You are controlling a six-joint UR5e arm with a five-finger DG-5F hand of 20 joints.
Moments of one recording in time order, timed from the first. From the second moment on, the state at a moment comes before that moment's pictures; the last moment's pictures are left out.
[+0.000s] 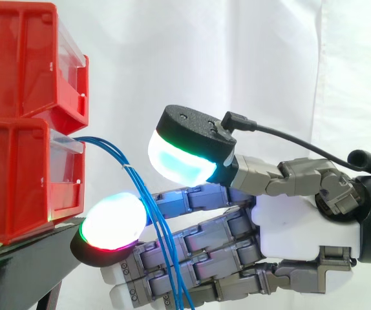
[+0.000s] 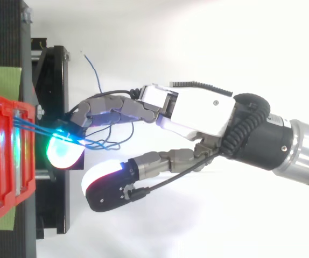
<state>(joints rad) 0.25 -2.37 -1.18 -2.69 -1.10 -0.17</state>
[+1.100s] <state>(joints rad) 0.25 -2.37 -1.18 -2.71 -1.05 -0.12</state>
